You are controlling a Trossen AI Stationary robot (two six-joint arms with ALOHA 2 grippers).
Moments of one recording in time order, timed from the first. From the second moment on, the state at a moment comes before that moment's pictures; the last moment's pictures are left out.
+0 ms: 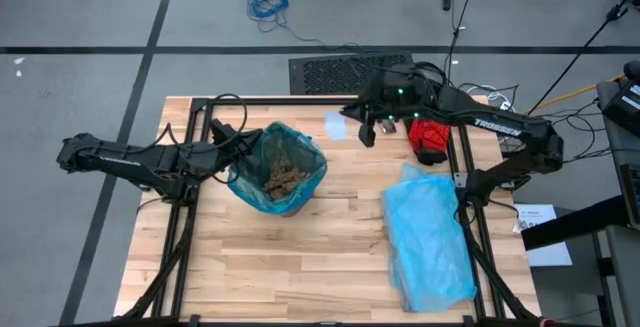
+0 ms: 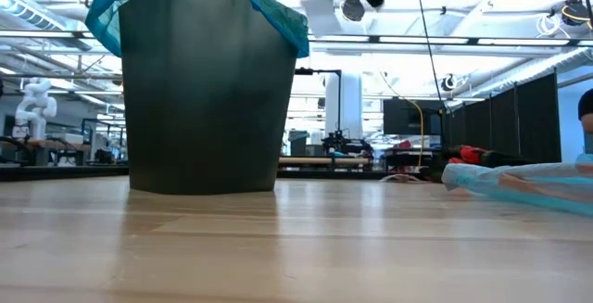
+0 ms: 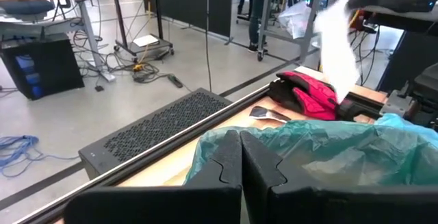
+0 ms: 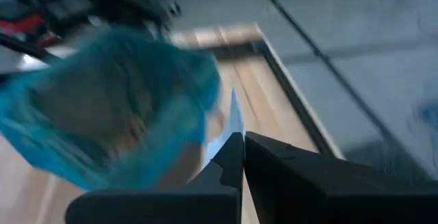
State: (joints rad) left arm -0.11 0.81 0.70 -0.18 -0.82 -0.28; right arm -0.34 1.39 1.42 -0.46 -0.12 -0.05
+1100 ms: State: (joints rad) left arm -0.11 0.81 0.70 -0.22 -0.83 -0.28; right arm -0.15 1.76 1.76 -0.51 -0.18 -0.17
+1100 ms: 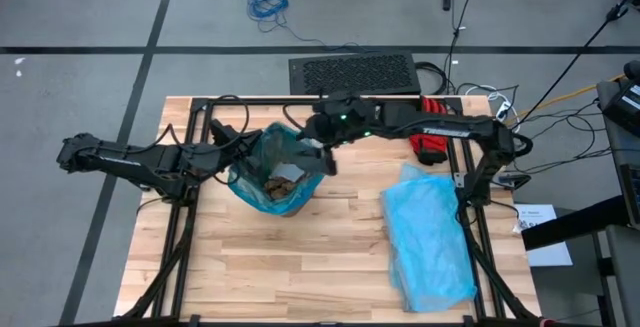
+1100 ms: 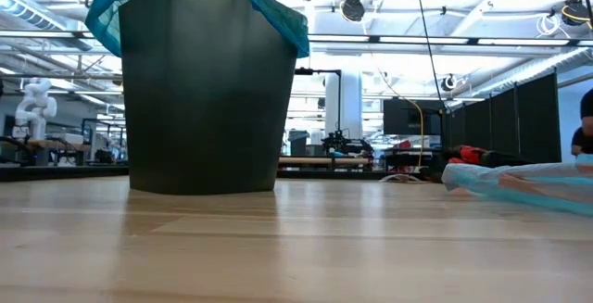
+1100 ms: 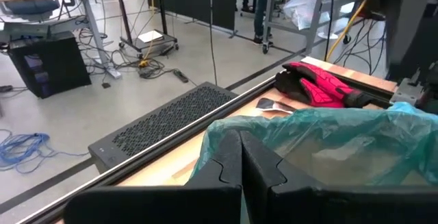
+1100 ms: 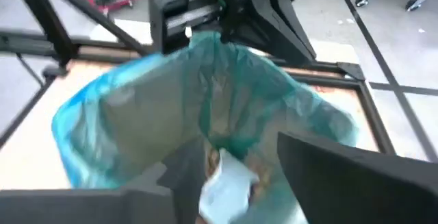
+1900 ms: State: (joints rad) left arm -0.11 0.81 0.70 -0.23 -0.82 -0.28; right arm -0.57 1.55 1.19 -0.77 0.08 -0.14
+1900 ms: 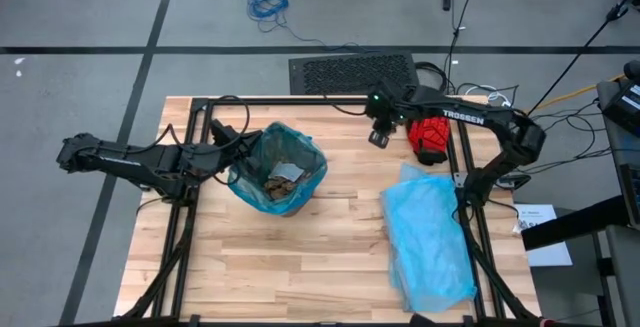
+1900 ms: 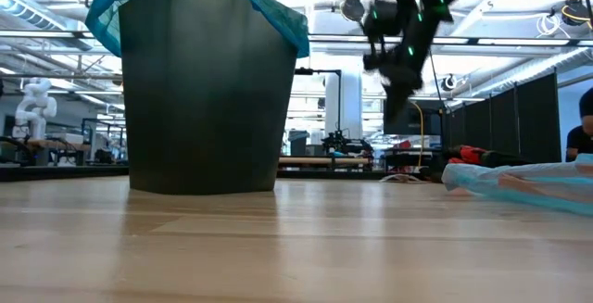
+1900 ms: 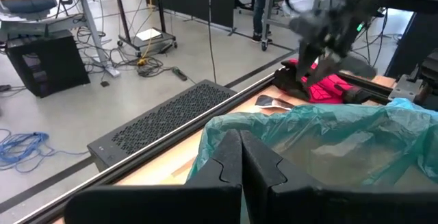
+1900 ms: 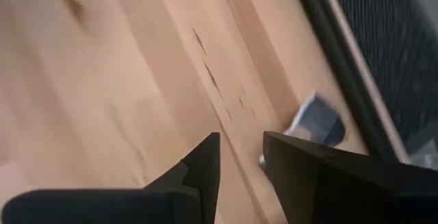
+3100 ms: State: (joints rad) left arm -0.11 0.81 0.70 -0.25 -0.82 -0.28; right arm -0.63 1.70 0.82 -0.25 0.45 -0.06
